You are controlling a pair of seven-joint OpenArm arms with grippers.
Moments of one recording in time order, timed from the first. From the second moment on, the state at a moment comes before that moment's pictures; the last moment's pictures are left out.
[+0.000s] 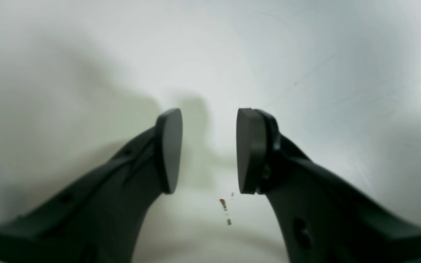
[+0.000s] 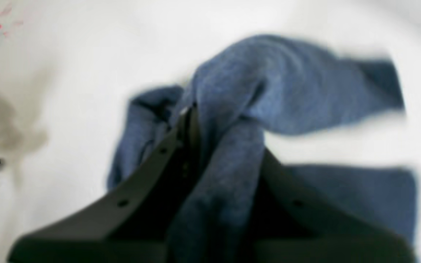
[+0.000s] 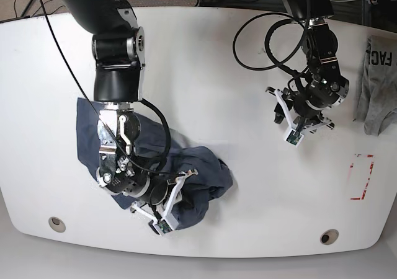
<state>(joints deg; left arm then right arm) -1.4 -0.7 -14.9 98.0 3.6 -41.8 52.6 32.3 -1.1 1.9 74.9 15.1 36.1 -53.5</state>
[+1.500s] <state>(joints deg) -1.3 1.2 -14.6 95.6 3.5 -41.9 48.0 42.4 -1.2 -16.6 107.9 12.7 36.7 -55.0</state>
